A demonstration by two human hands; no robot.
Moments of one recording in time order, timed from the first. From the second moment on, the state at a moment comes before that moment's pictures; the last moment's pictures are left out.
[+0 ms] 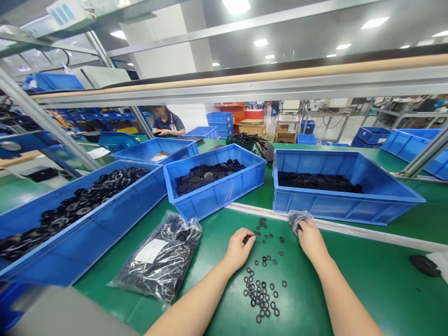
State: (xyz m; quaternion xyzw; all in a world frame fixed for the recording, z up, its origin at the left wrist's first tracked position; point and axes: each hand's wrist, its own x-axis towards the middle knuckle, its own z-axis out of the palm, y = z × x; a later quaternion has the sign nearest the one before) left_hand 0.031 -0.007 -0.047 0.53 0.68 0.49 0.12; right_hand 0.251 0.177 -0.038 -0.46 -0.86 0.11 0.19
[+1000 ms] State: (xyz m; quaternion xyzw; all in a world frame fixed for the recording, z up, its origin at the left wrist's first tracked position) left_hand 0.030 -0.006 -0.049 0.53 0.67 0.50 0.12; right_hand 0.262 0.166 -0.040 -0.47 -0.85 0.13 0.18
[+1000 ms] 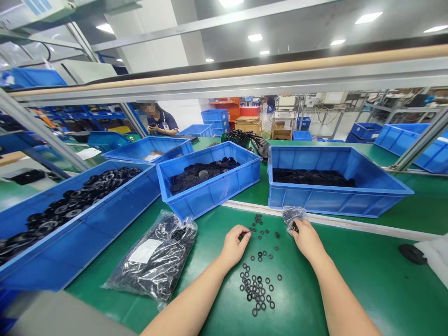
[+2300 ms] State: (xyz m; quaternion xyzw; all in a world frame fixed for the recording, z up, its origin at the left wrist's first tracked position) left_hand 0.023 -0.003 -0.048 0.54 0.68 0.48 0.11; right_hand 0.269 0.112 0.092 -0.34 -0.74 0.38 0.44
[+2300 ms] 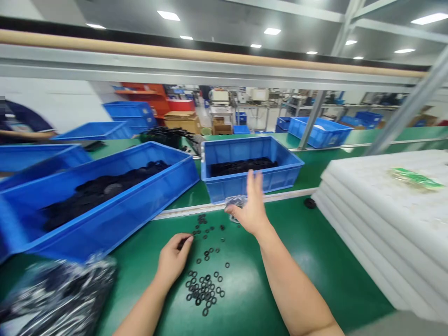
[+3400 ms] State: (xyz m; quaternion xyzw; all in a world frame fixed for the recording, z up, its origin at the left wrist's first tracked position) left_hand 0.100 0.151 0.011 0.54 0.71 0.40 0.22; right_hand 0.313 0.125 0.100 -0.38 -0.79 0.13 0.47
